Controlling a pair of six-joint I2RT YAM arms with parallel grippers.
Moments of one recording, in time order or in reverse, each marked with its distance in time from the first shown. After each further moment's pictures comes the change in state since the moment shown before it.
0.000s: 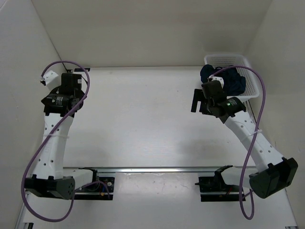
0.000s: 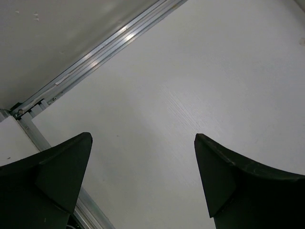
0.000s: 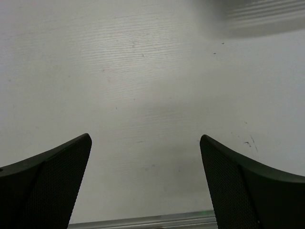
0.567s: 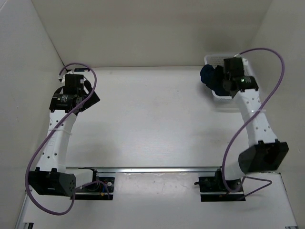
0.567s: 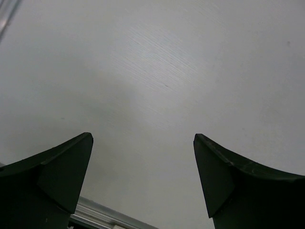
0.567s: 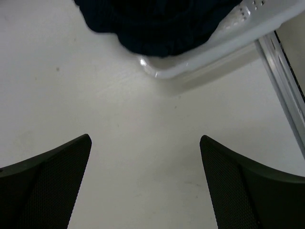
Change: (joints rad) left arm 0.032 0.038 -0.108 0.123 0.416 0.158; right arm -0.271 0.197 0.274 -0.009 0.003 -0.002
